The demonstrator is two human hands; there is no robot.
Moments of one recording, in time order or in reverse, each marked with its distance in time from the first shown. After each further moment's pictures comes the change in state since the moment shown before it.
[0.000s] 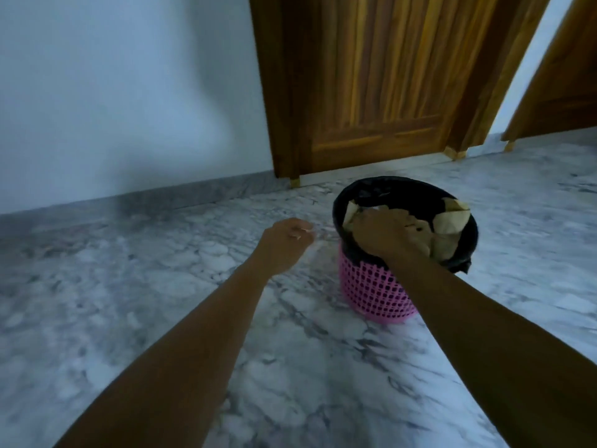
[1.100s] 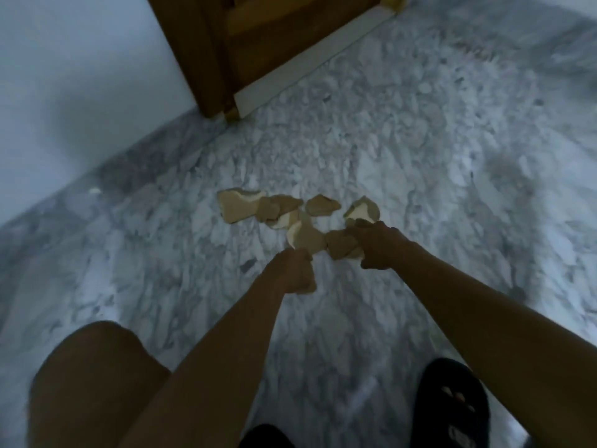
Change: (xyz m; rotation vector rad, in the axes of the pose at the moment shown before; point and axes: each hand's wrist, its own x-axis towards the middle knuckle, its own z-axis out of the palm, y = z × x) left_hand -0.710 -0.522 -0.218 0.023 0.147 -0.930; right_hand -0.500 -0.577 0.432 -0.655 -0.695 -1.215
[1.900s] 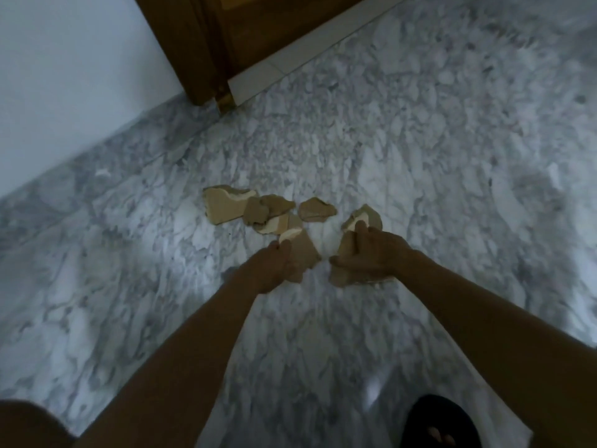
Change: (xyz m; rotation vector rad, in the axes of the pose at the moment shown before) left_hand 0.049 -0.018 -0.008 0.244 0.106 0.021; right_hand 0.055 0.040 0.016 0.245 0.031 0.049
